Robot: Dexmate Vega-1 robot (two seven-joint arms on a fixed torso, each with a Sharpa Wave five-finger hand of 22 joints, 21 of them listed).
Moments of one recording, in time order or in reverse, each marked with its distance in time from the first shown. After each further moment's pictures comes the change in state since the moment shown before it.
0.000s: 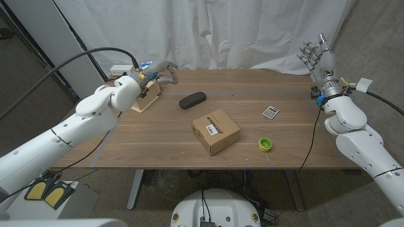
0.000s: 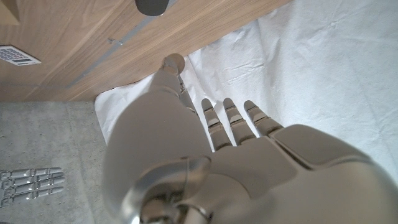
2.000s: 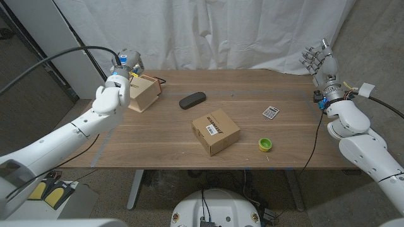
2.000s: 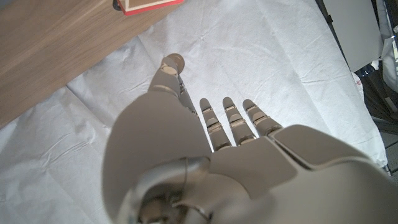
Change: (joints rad) left arm -0.165 -0.081 0.182 0.284 0.273 0.323 0.193; left_hand -0.008 -0.003 0.002 0.002 -0.003 0.001 -0.001 0.007 0.001 0.020 -0.020 0.000 0.000 0.016 0.006 0.000 0.005 0.011 -0.011 0.000 0.002; right arm -0.038 -0.006 0.021 -0.006 0.021 -0.008 -0.003; right_hand 0.000 0.000 -0.004 -0.004 0.000 0.000 0.000 0.000 0.000 0.000 0.000 0.000 0.000 0.000 0.000 0.000 0.000 0.000 0.000 0.000 0.000
